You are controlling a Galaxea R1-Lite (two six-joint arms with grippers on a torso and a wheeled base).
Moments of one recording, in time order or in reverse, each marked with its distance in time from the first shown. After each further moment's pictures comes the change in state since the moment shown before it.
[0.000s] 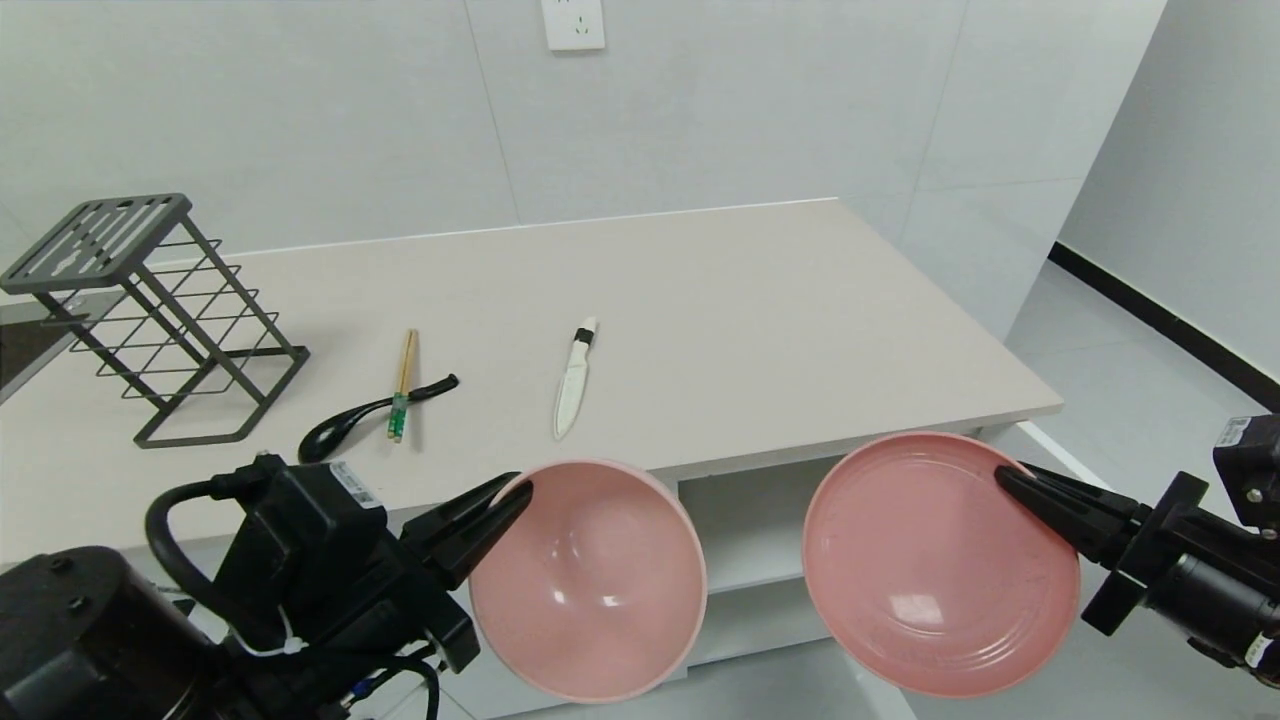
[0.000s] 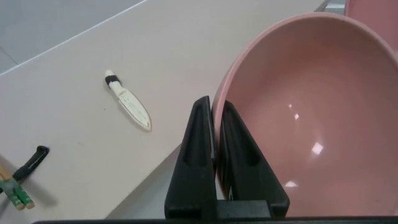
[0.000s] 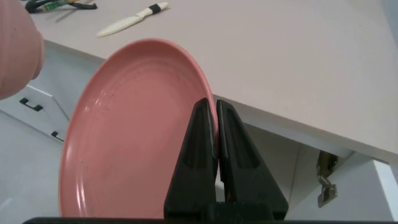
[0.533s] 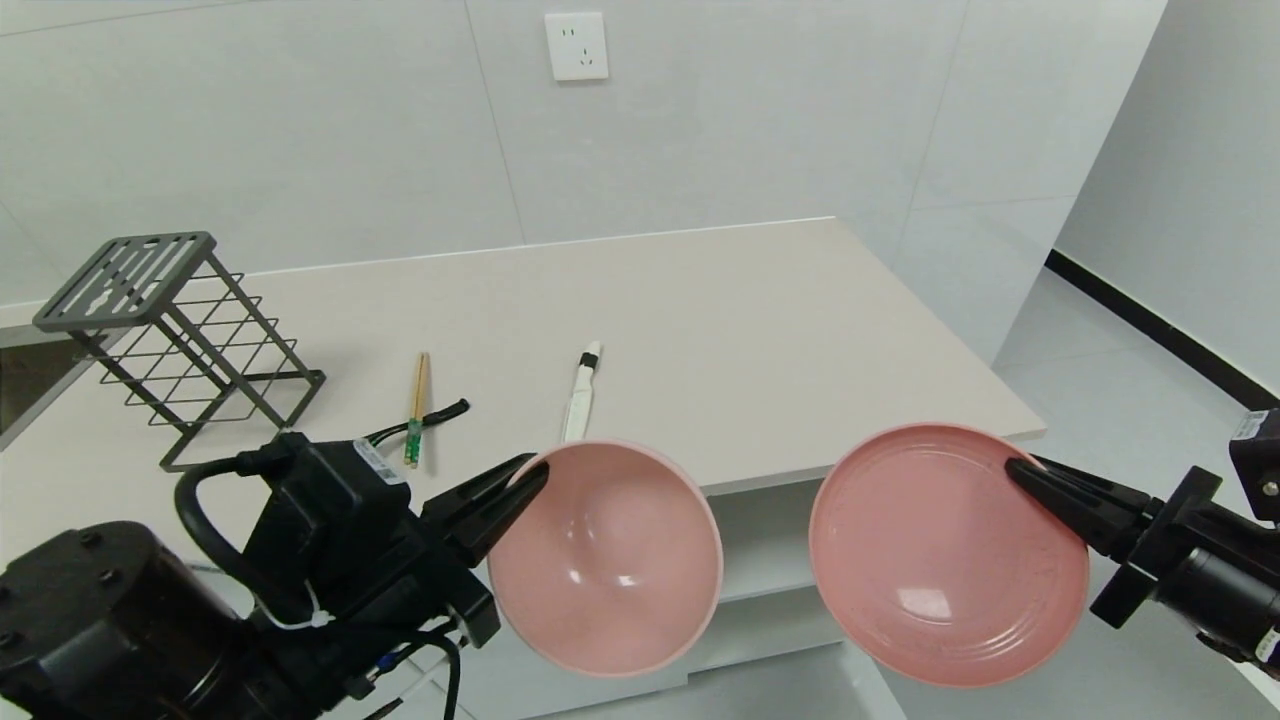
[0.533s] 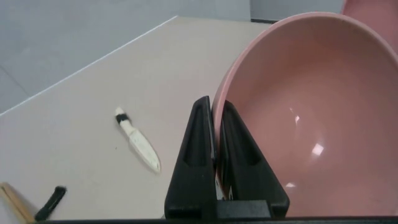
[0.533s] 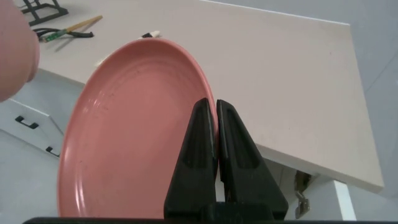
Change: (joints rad) left arm -0.010 0.025 -0.047 0.003 0.000 0.005; right arm -0.015 -0.019 -0.002 0.001 0.000 0.001
